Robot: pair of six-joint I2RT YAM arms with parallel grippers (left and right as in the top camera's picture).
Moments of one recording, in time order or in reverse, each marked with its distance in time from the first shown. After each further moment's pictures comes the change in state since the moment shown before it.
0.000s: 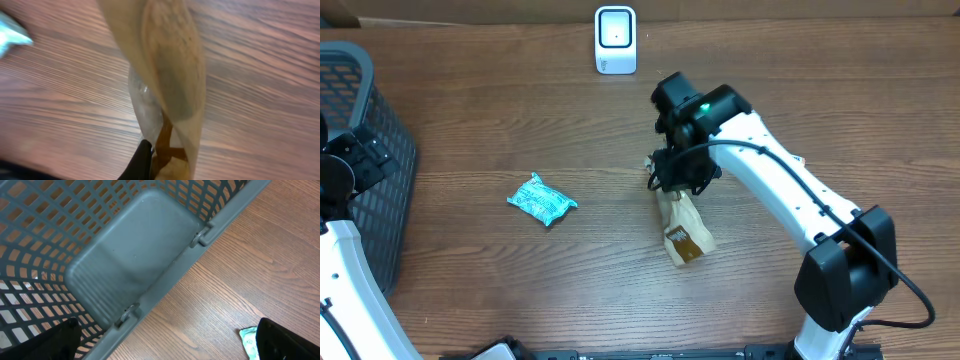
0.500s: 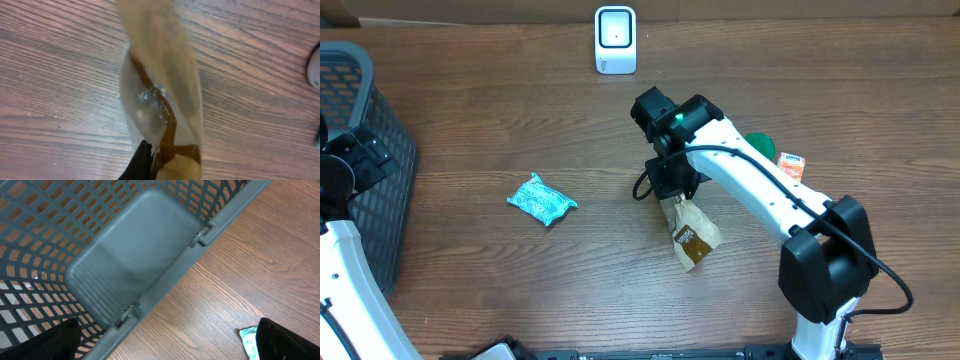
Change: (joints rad) left arm 0.000 0.000 0.000 0.000 0.000 0.000; right arm 0.055 0.071 0.000 0.022 0.146 0.001
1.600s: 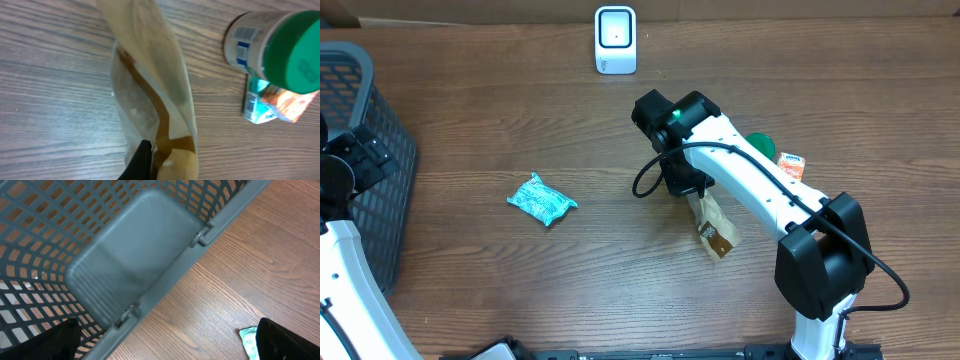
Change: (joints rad) left arm 0.000 0.000 0.000 0.000 0.000 0.000; right arm 0.000 0.020 0.039 -0.129 0.253 0.063
